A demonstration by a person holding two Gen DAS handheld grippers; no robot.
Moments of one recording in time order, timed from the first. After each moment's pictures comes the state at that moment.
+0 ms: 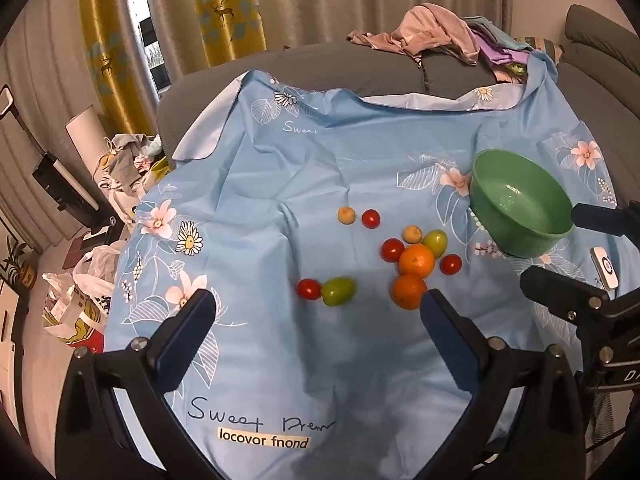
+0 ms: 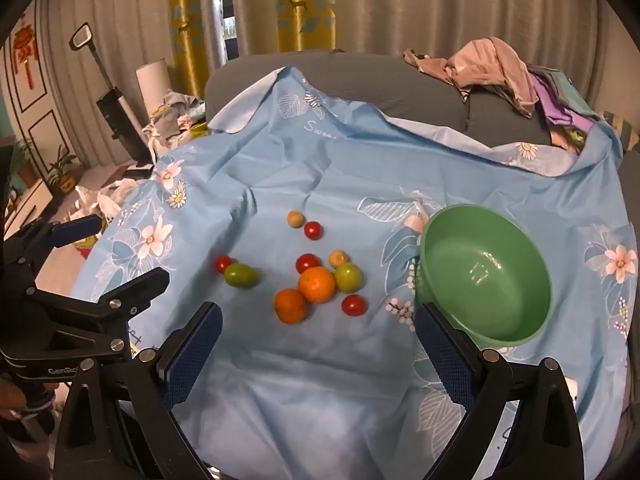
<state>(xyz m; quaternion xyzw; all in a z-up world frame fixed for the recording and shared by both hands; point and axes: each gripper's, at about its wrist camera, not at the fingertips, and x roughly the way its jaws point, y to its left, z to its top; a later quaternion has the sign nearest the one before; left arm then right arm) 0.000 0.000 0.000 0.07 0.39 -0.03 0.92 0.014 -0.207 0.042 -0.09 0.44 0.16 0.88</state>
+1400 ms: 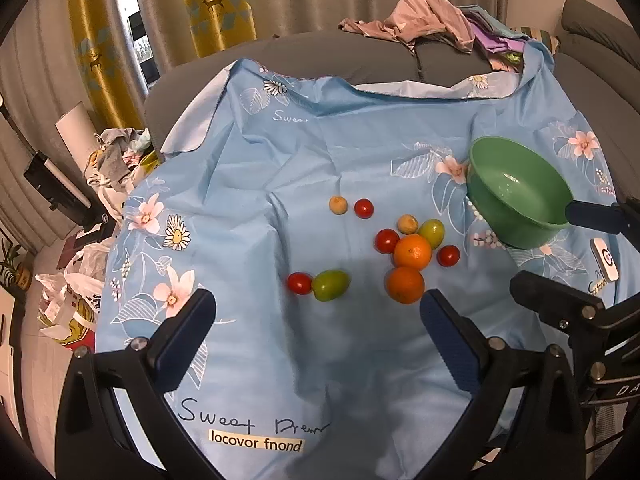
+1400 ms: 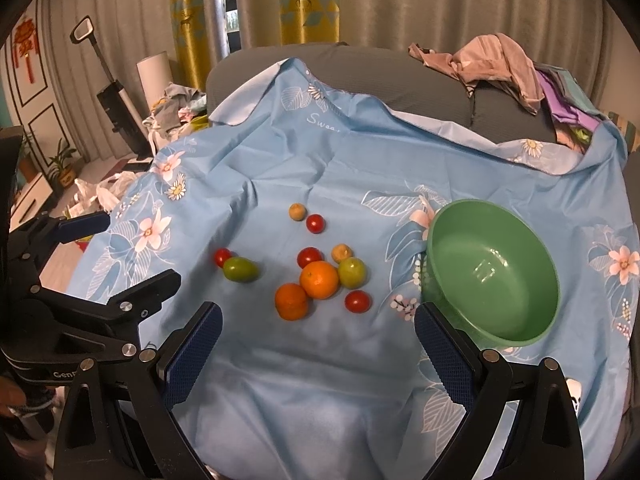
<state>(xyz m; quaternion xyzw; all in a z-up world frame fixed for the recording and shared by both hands) 0.005 -0.011 -0.019 0.07 0.40 -0.04 0.91 0.016 -0.203 0.034 -0.09 0.45 0.17 0.87</state>
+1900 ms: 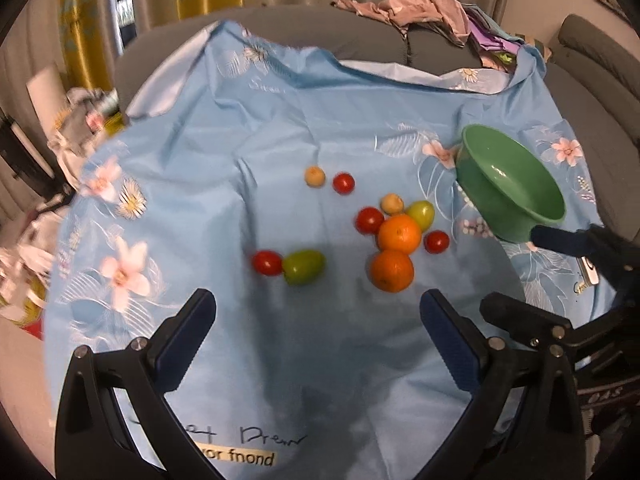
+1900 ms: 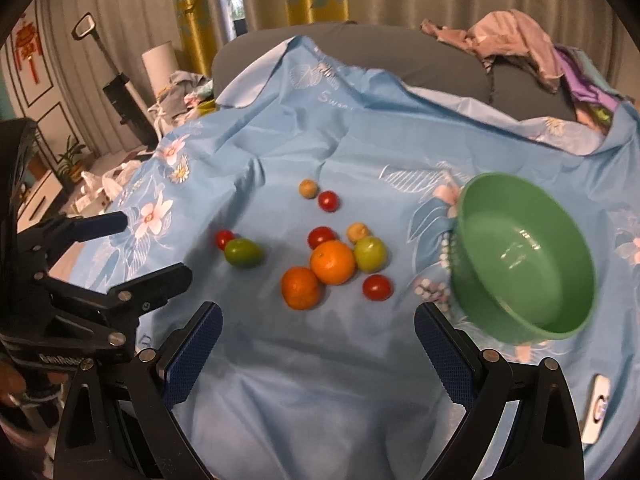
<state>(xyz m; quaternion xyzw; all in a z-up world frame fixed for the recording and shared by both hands) 0.022 0.010 -0.062 0.04 0.47 -0.07 0.88 0.027 -0.205 -0.018 -0.07 0.47 0.19 0.86</state>
